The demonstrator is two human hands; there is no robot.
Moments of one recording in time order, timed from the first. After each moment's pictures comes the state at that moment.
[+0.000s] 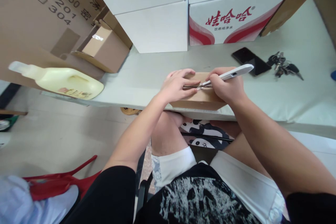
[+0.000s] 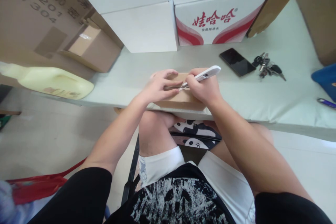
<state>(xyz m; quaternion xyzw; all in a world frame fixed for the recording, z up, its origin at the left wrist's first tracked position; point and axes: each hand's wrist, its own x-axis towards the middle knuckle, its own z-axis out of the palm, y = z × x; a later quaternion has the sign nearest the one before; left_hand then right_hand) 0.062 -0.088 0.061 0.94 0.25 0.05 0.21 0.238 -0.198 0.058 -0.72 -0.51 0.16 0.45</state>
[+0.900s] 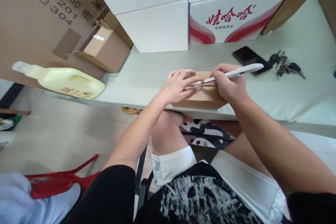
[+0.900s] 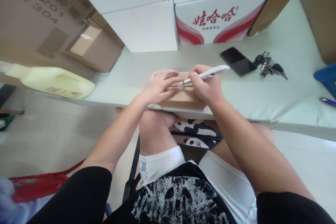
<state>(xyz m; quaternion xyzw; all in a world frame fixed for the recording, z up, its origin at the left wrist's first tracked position) 0.056 -0.090 0.057 0.97 0.21 0.04 0.14 0.238 -0.202 0.059 -0.69 -0.48 0.17 0.52</state>
